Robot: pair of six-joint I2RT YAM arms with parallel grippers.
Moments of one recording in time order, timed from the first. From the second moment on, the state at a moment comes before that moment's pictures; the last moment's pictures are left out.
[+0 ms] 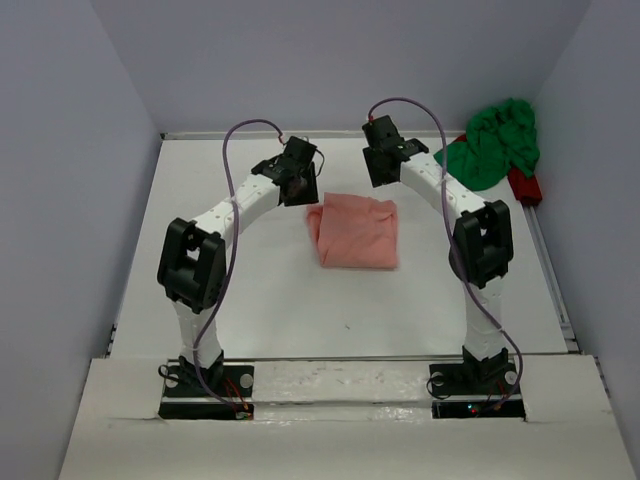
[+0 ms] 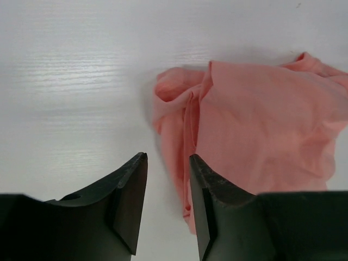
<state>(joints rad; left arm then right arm) -0.51 1.90 1.59 -0.60 -0.16 -0.52 0.45 2.13 1.93 -0.74 0.49 0.08</state>
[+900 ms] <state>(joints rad) -0.49 2.11 1.85 -0.57 0.08 -0.50 0.47 1.93 1.71 -0.83 0.27 0.19</state>
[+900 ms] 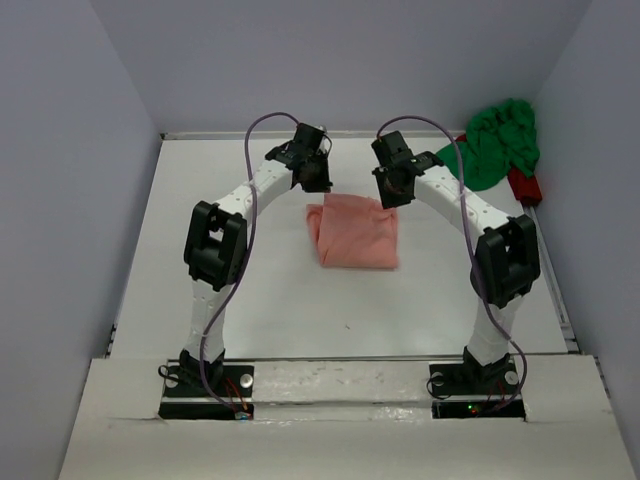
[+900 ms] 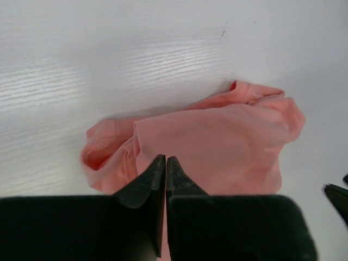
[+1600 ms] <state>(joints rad) -0.45 2.17 1.89 -0.59 0.14 -0.48 0.48 1.74 1.47 -0.80 0.25 0.24</state>
